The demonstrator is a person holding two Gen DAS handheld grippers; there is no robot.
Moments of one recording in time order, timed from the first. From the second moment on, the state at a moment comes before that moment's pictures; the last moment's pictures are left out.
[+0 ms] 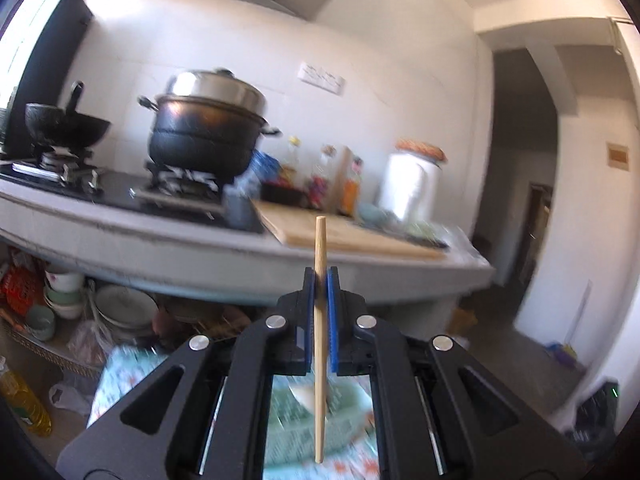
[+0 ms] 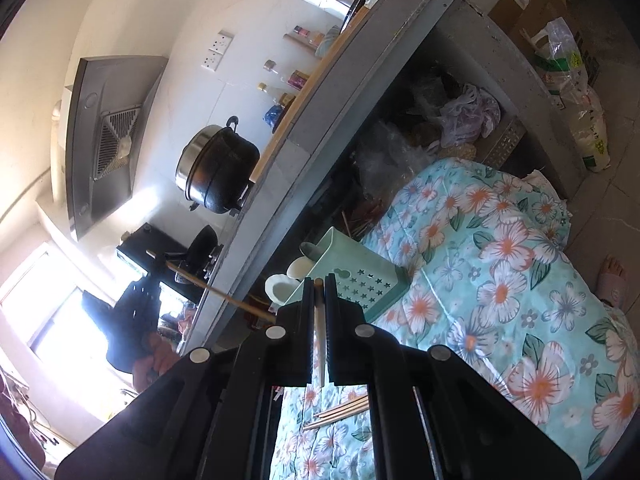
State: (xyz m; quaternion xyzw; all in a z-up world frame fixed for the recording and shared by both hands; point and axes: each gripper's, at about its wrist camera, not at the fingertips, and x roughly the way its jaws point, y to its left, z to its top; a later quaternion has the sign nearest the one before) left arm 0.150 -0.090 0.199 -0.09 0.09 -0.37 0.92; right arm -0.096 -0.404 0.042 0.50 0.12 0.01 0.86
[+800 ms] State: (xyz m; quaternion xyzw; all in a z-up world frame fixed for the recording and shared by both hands) left arm 0.228 -0.142 0.129 -0.08 0.17 -0.31 0.93; right arm -0.092 -0.412 0.039 0.50 0.12 0.00 0.86
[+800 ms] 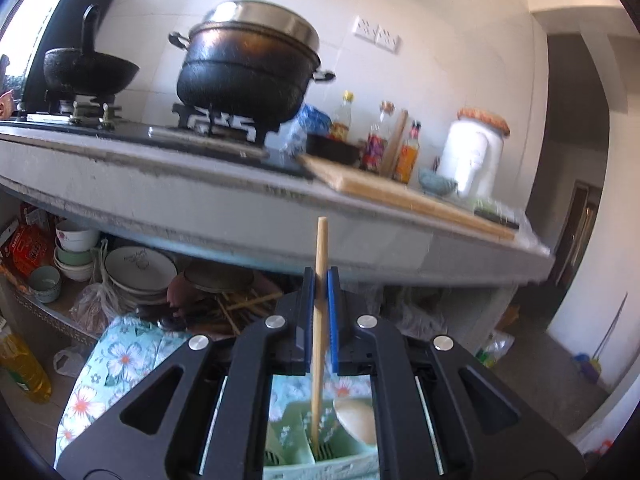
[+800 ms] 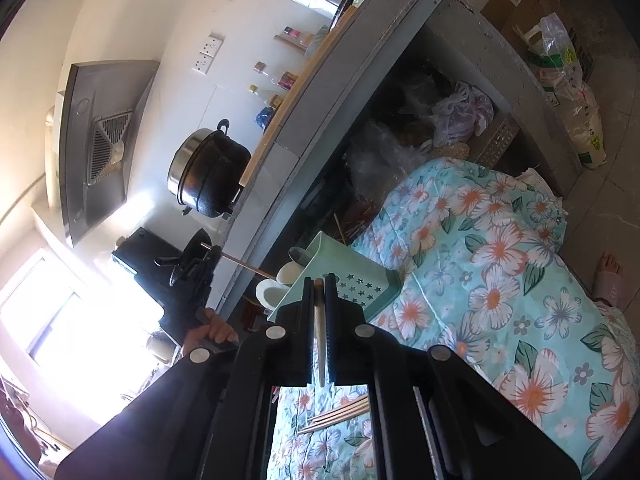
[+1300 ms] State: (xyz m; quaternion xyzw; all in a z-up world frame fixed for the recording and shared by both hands) left arm 0.142 -0.096 0.104 -0.04 0.16 -0.31 0.94; right arm -0.077 -0.398 0.120 0.39 0.08 0.01 0.92
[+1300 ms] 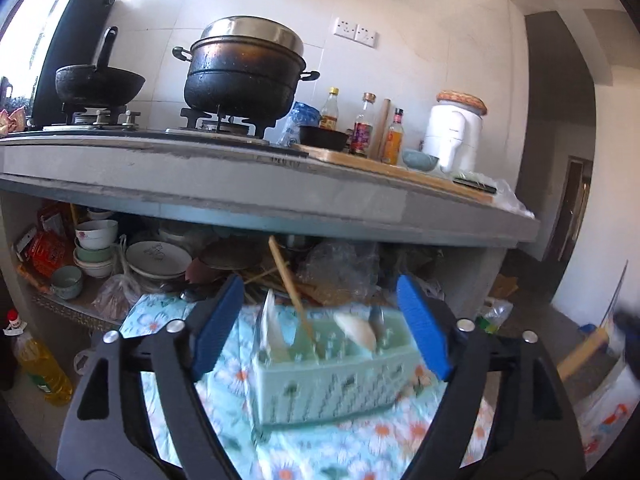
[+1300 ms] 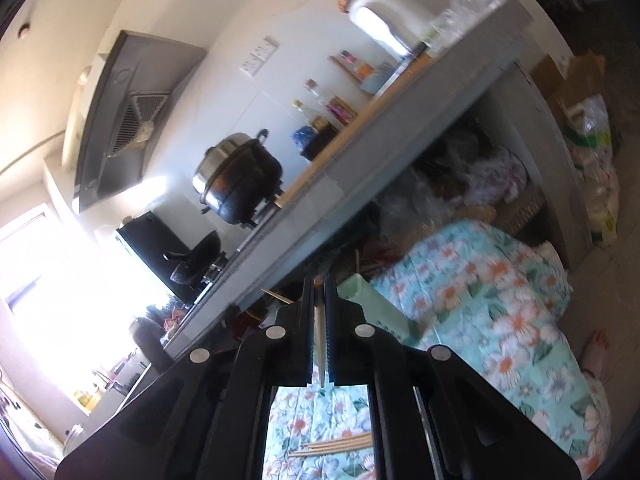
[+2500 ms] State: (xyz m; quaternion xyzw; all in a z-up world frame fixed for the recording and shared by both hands) left arm 0.100 -0.022 0.021 -0.04 0.27 -0.26 0.93; right arm 0.082 -0.205 0.171 -0.11 0.11 -0.03 0.99
